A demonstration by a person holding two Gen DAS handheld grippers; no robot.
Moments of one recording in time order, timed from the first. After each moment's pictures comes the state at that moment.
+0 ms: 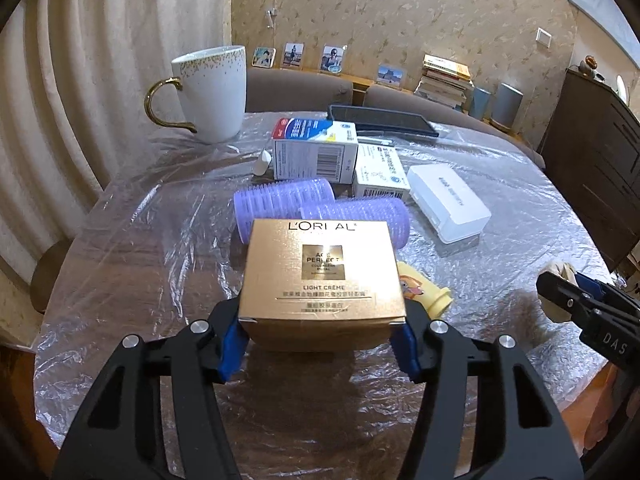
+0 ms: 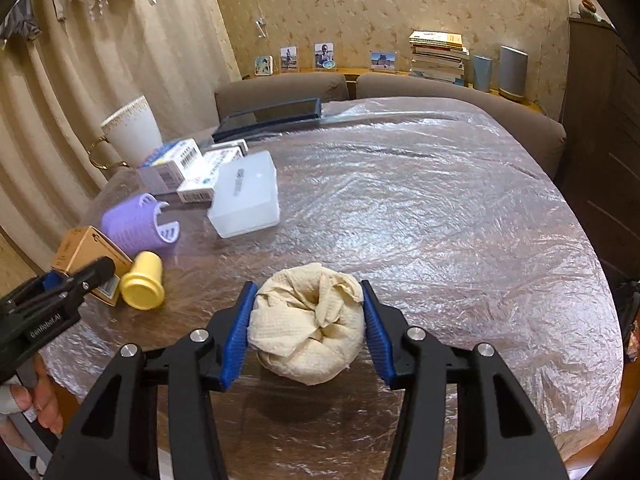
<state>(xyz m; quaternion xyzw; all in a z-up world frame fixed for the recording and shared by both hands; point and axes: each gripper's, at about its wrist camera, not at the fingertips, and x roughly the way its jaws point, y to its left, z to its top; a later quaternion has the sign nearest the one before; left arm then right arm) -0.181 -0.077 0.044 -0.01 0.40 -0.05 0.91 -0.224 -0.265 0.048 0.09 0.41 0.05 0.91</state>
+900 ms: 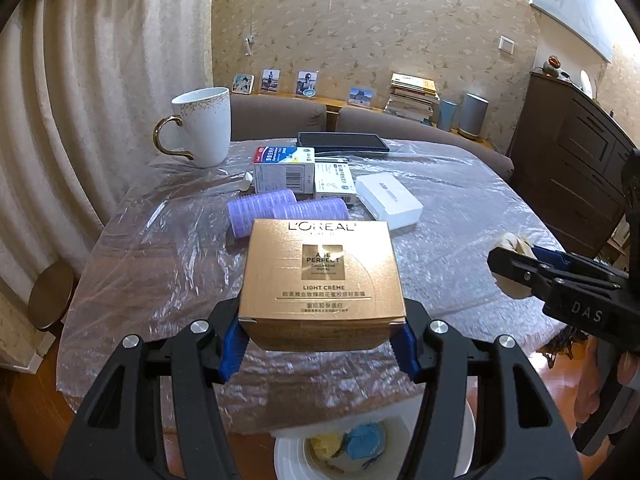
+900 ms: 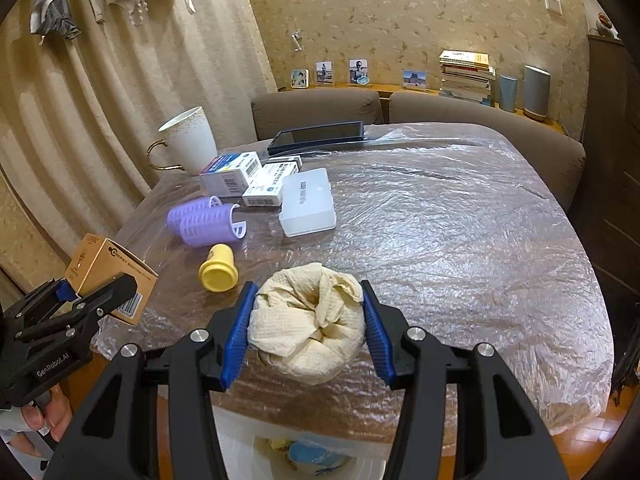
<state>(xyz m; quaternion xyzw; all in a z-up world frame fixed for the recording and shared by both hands) -0.253 -0.089 0.083 0.00 0.36 -0.09 0.93 -0.271 -0.247 0.082 0.07 0.39 0.11 0.91</state>
